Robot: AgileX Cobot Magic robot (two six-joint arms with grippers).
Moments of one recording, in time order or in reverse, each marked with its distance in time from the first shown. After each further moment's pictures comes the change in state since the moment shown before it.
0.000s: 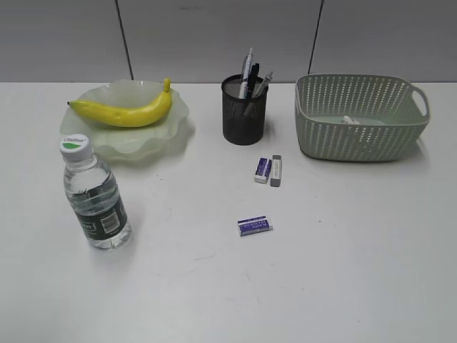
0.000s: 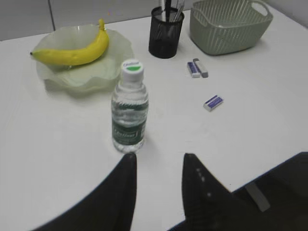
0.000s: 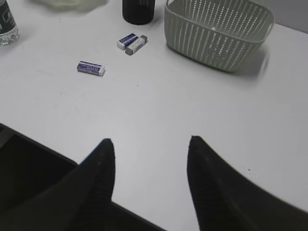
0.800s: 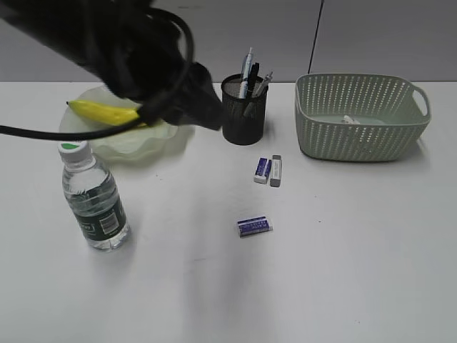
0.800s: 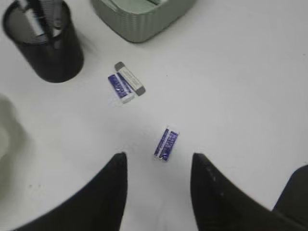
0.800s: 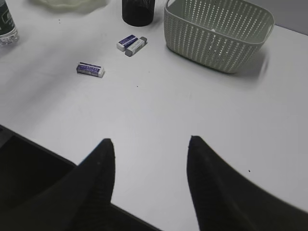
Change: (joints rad) left arm -0.056 1.332 -0.638 -0.361 -0.262 0.527; right arm 0.000 -0.009 0.003 -0.002 -0.004 -0.002
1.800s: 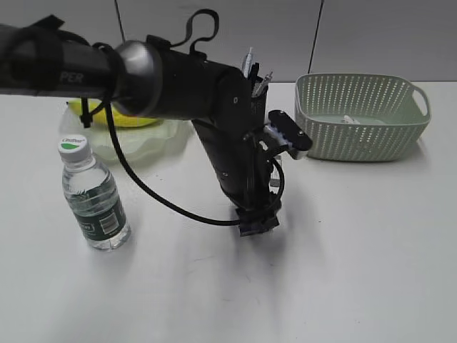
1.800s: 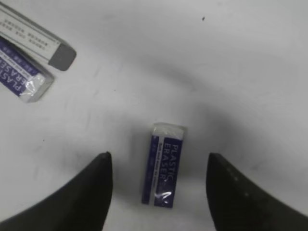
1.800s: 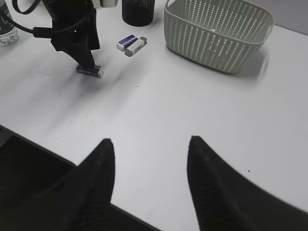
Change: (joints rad) left arm -0.153 0.692 -0.377 0.179 0.093 0.100; right arm 0.000 0.000 0.000 0.000 0.000 -0.001
